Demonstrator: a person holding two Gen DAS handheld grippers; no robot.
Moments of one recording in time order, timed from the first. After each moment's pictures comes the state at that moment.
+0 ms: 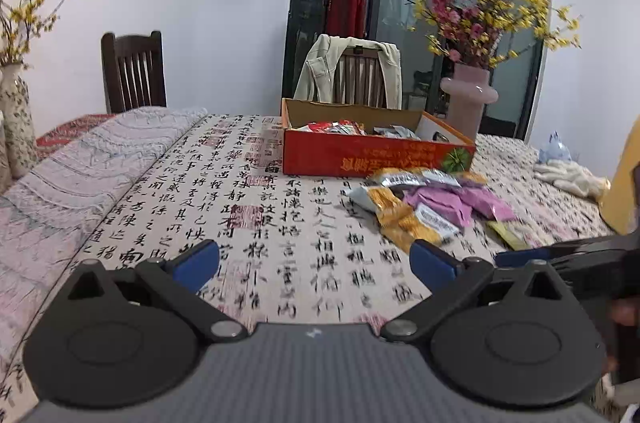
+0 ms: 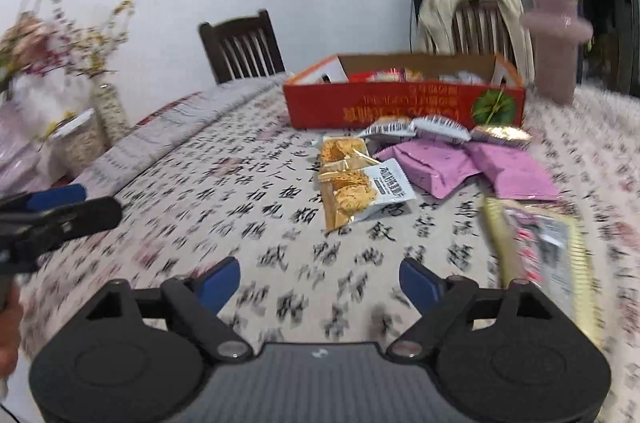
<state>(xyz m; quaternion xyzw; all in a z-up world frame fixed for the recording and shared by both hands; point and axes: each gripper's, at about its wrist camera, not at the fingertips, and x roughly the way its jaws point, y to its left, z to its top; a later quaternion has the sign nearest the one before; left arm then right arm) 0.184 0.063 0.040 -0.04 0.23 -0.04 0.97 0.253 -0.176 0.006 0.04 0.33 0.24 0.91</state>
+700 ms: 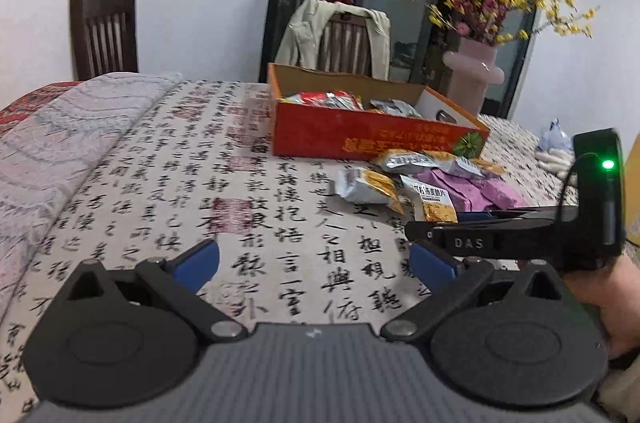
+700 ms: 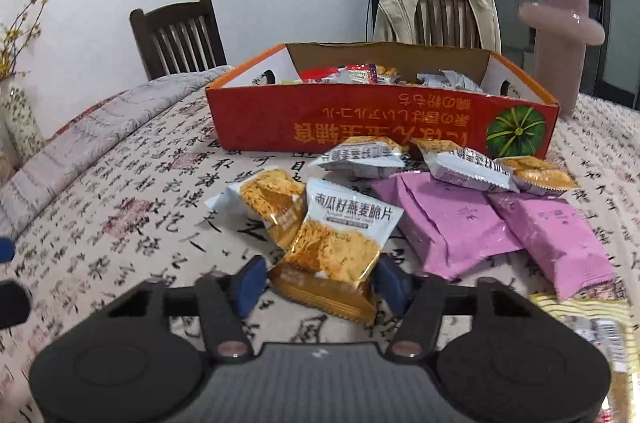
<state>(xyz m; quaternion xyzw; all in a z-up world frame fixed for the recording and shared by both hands) 0.259 0.079 0.018 -0.05 0.28 -0.08 0.95 0.364 -0.122 -0.020 0.01 0.34 0.16 0.93</state>
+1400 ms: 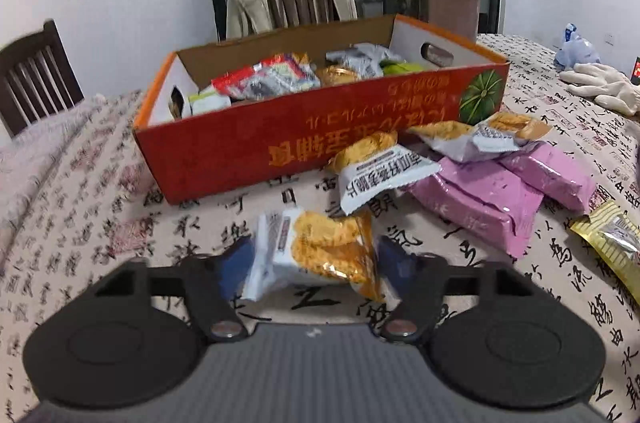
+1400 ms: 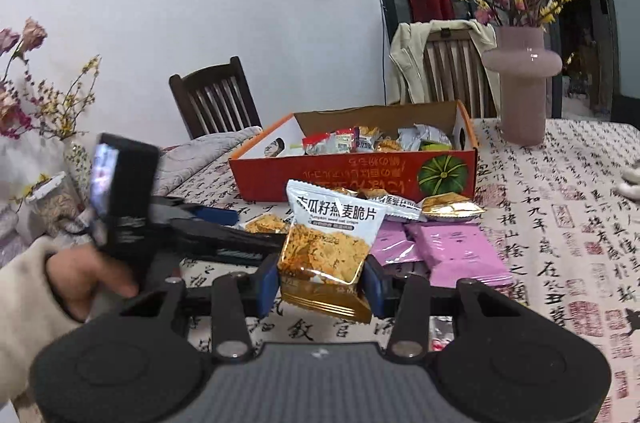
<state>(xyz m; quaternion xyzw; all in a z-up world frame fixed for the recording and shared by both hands) 0.406 -0.020 -0.018 0.08 0.34 -0.10 0.93 0.295 -0.237 0.036 0.06 0.27 0.22 0.93</state>
